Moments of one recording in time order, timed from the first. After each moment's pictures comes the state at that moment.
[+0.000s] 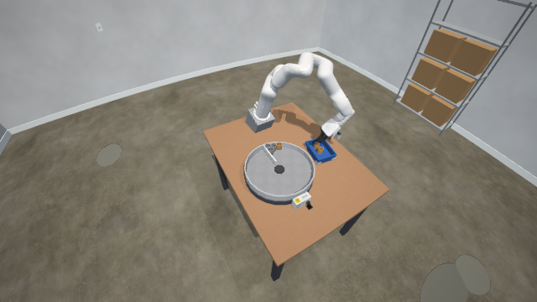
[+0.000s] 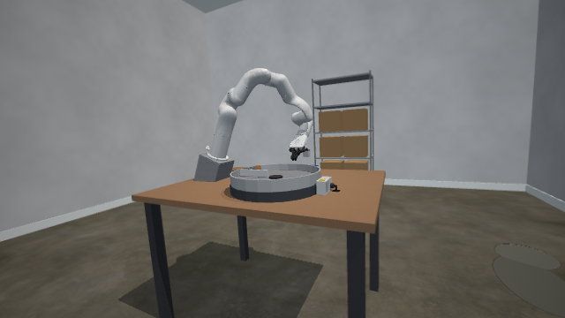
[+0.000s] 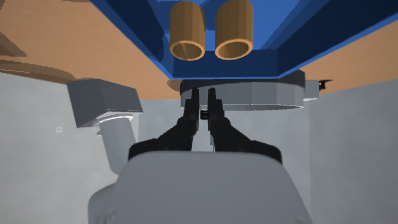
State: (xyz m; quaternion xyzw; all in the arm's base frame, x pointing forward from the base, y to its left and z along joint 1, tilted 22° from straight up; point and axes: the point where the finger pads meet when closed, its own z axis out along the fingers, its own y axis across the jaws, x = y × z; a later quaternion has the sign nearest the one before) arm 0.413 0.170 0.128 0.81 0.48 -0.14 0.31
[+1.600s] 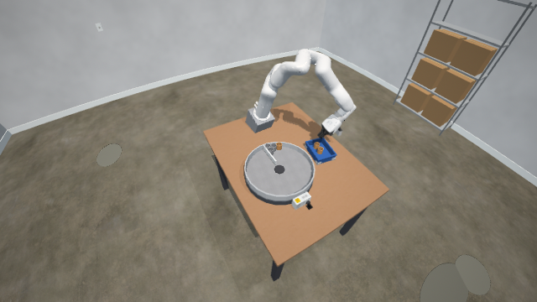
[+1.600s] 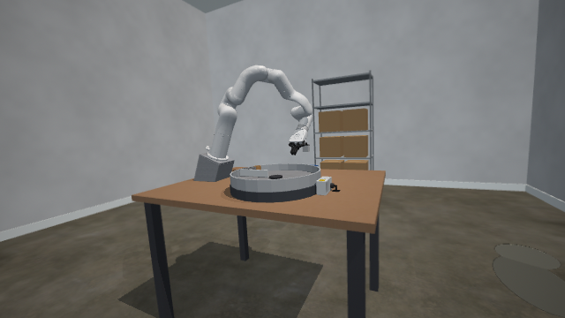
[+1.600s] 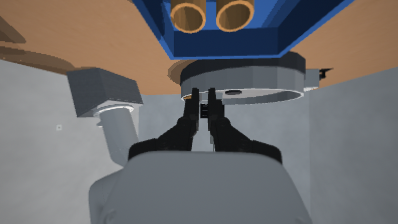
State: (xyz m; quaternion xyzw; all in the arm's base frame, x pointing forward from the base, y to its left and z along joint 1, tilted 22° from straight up) arm 0.399 0.171 0.160 0.81 0.48 -0.14 0.31
